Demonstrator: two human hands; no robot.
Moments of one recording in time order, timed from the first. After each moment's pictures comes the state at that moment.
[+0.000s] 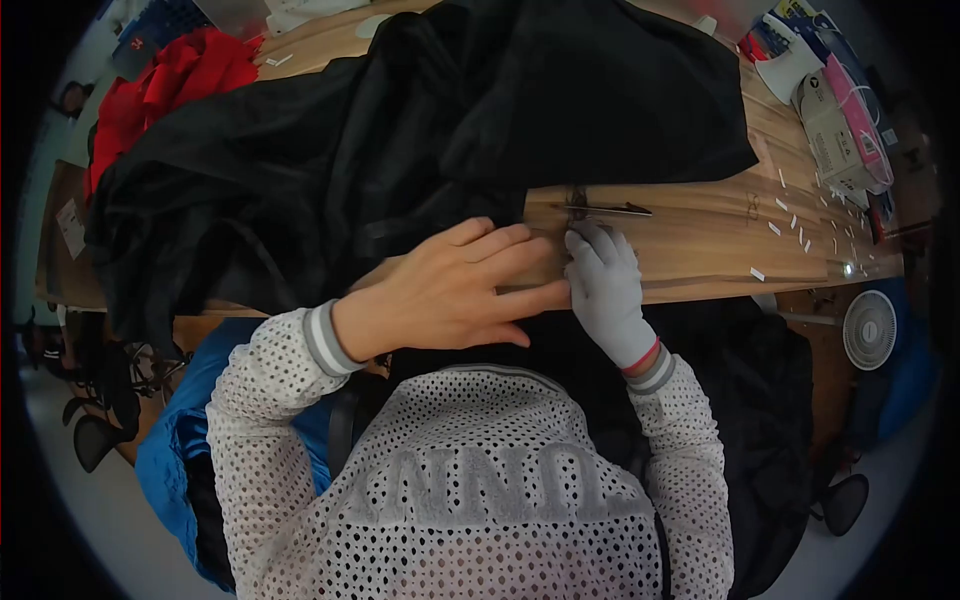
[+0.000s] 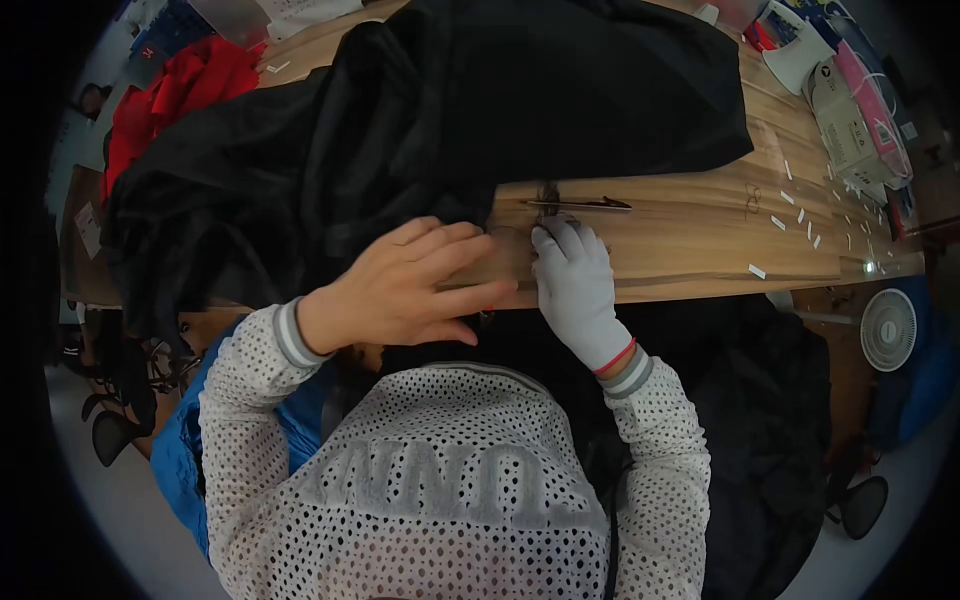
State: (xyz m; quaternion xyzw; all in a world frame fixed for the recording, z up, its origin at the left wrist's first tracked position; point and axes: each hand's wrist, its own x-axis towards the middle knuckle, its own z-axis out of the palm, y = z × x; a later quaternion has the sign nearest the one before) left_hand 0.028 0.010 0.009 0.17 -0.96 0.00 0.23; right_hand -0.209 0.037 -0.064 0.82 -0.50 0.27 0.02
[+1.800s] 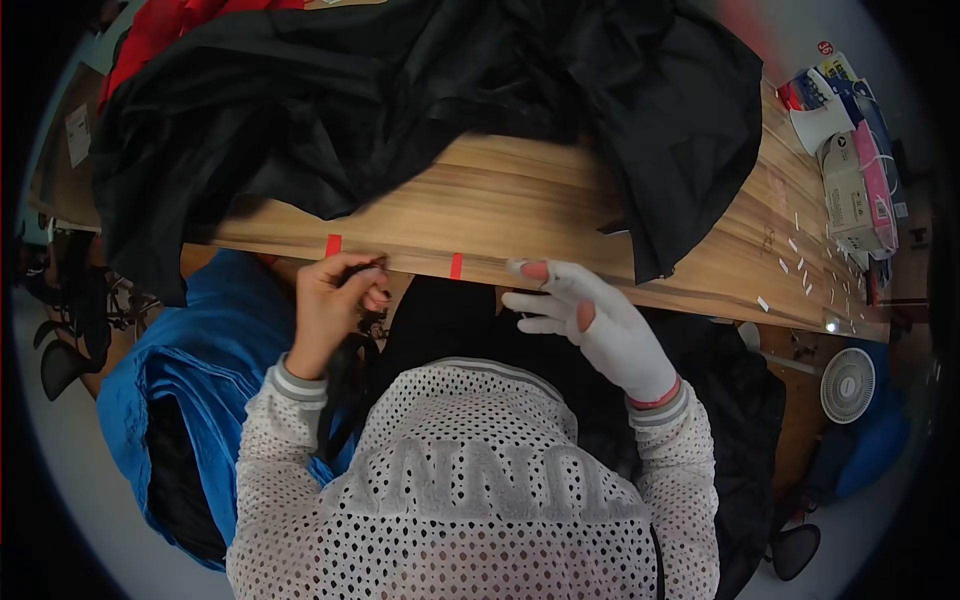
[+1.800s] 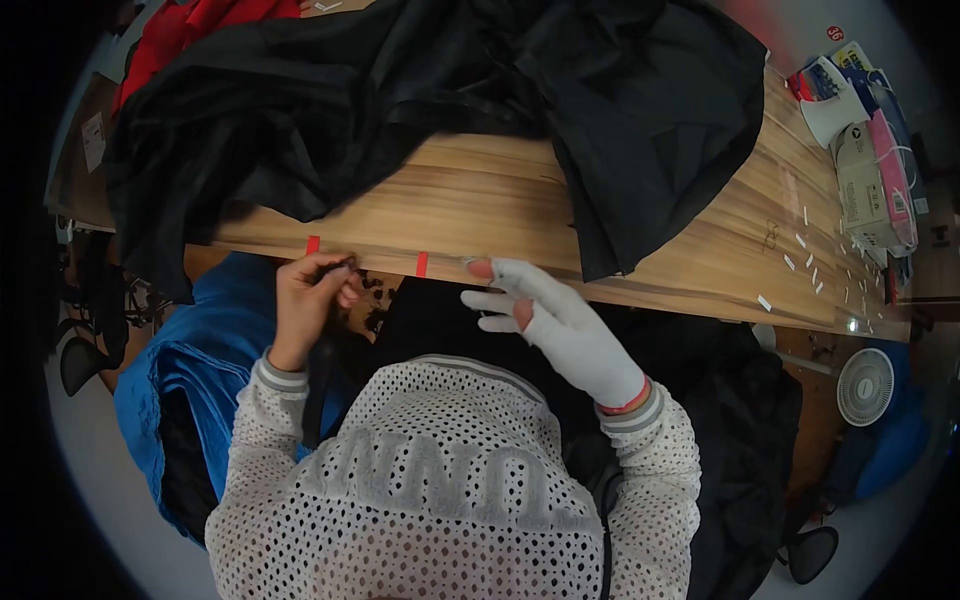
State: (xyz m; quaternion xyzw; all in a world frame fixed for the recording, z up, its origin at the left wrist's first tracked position) left_hand 0.143 0.123 -0.074 0.58 -0.41 -0.49 0.50; right_hand -0.172 0.078 -0.012 0.49 -0.28 0.28 -0.78
